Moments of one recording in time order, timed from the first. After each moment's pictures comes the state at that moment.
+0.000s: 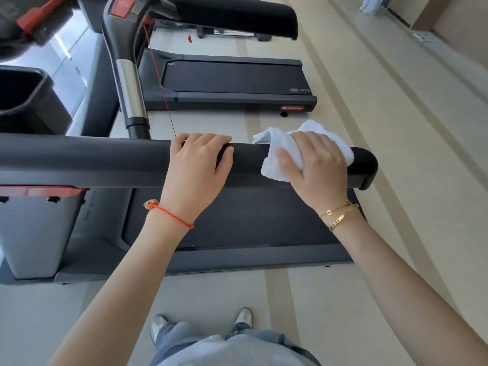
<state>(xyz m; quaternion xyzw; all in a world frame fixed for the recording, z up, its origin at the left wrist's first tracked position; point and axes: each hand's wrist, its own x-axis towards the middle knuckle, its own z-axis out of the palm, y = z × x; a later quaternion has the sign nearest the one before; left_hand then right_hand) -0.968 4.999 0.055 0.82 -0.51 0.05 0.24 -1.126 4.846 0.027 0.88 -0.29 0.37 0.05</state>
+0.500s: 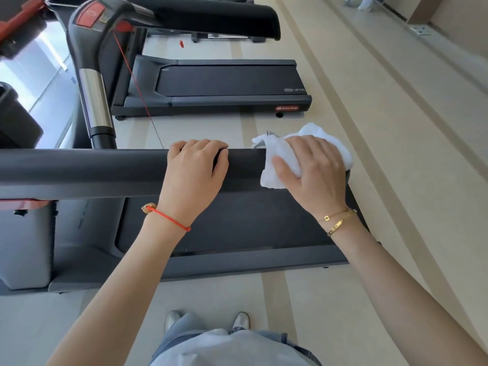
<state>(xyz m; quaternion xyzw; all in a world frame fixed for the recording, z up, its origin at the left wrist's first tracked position) -1.006 4.957 0.052 0.82 -0.52 0.05 0.24 -1.172 4.808 0.023 0.89 -0.28 0.37 0.03</state>
